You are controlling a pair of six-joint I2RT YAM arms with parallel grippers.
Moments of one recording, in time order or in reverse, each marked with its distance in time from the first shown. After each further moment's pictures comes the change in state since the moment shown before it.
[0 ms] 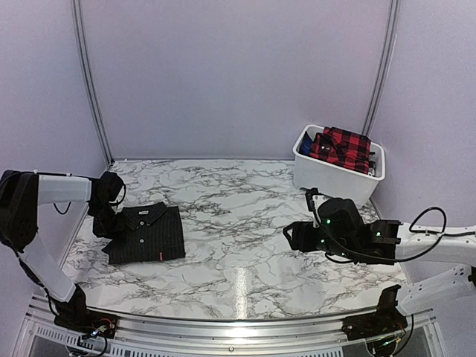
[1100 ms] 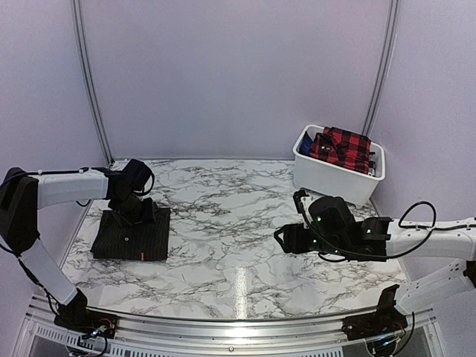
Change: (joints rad) left arm -0.240 -0.019 0.143 0.035 0.040 -0.235; right arm -0.004 0.101 0.034 0.036 -0.102 -0.053
